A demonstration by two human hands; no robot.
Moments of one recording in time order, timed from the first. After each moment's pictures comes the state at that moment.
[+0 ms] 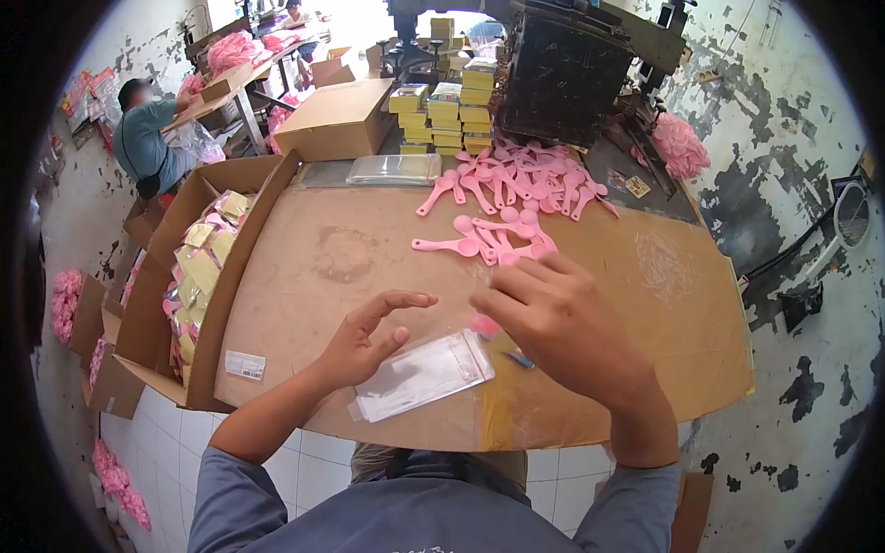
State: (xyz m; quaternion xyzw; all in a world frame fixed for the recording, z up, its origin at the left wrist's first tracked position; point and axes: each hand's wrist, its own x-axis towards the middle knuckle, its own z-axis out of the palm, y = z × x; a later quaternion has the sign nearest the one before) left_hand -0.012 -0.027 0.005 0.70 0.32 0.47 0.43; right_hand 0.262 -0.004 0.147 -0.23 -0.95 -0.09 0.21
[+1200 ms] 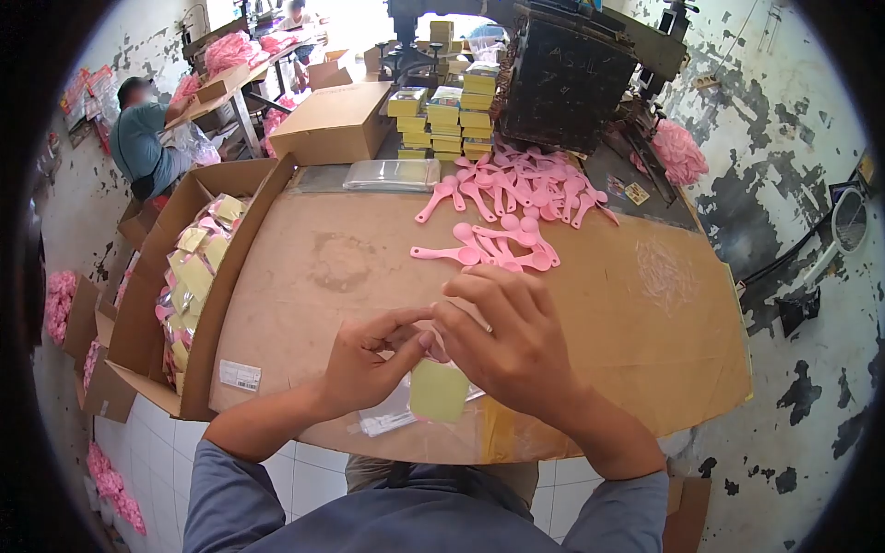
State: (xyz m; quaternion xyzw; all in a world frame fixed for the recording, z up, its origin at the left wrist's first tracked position) left_hand 0.018 -0.041 0.038 0.66 0.34 0.53 0.40; right_hand 0.221 -0.007 0.101 -0.23 -0.89 -0.15 0.36
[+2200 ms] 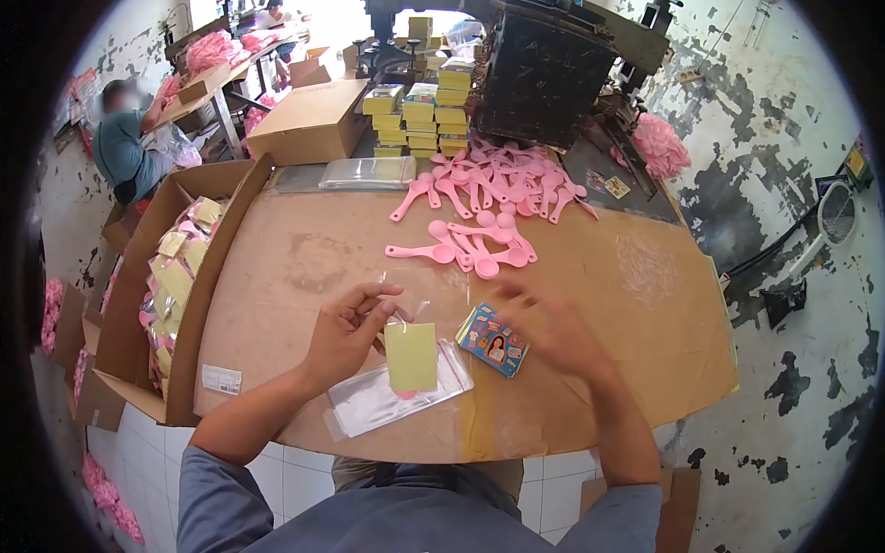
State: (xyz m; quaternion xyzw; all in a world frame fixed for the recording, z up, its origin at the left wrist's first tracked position) left_hand 0.007 -0.007 0.006 0.57 0.42 0.49 0.51; right_hand 0.316 0.031 0.056 -0.43 -0.79 0.33 0.27
